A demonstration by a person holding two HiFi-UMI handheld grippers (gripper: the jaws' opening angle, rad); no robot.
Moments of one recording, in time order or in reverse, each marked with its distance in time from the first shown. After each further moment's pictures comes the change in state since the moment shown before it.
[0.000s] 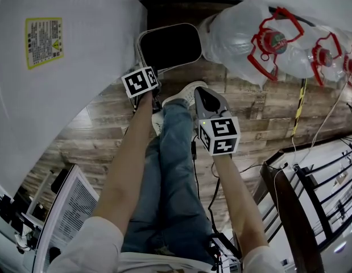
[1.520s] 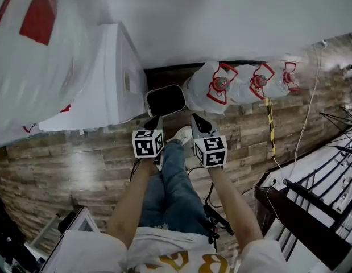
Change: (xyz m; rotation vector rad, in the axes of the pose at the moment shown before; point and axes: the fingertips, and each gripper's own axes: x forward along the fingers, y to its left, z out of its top) left arm -0.305 -0.131 0.055 0.403 -0.285 -0.363; right arm -0.163 0.061 0.160 -0.091 -0.210 -0.128
